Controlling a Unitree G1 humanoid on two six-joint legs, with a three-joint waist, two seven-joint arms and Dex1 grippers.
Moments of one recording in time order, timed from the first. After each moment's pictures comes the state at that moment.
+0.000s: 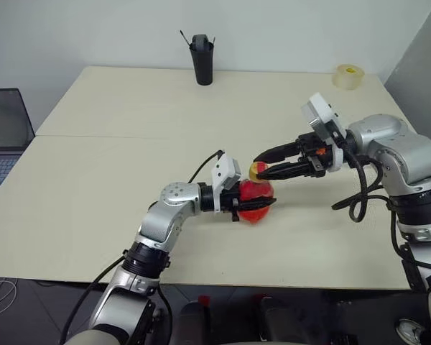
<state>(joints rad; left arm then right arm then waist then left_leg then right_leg) -0.55 0.25 -0.23 0.04 -0.35 0.39 -1.06 -0.92 -0.68 0.20 0.04 0.54 0.62 1.44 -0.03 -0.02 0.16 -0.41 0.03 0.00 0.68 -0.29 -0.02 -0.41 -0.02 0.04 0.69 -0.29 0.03</state>
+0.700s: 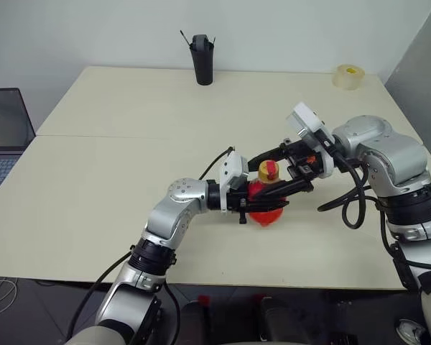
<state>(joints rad) -0.59 0.23 -0.25 0.03 -0.37 0.38 -1.11 -0.92 -0.65 0.23 -0.03 0.54 0.67 1.48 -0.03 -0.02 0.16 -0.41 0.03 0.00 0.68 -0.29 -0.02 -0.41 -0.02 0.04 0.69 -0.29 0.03</state>
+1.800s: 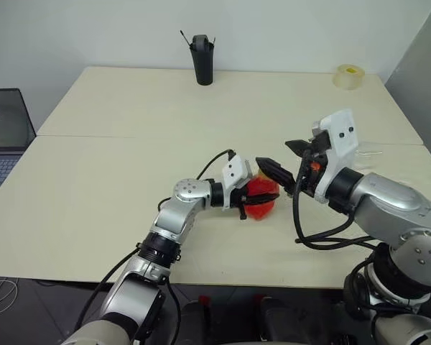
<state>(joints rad) -0.64 0.19 -0.27 0.29 -0.20 0.18 -1.03 -0.64 -0.23 -0.30 -0.88 0.78 1.61 0.01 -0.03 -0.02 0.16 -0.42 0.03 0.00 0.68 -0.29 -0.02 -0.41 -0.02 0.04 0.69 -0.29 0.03</state>
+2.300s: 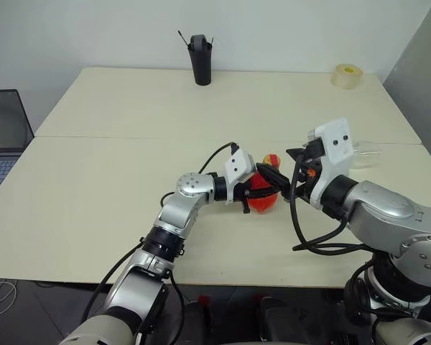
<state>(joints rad) -0.68 0.18 -0.27 0.31 -0.20 0.14 -1.01 -0.61 -0.23 -0.31 -0.83 1.04 1.61 -0.25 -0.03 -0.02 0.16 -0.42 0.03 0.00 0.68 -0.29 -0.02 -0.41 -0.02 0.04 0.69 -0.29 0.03</state>
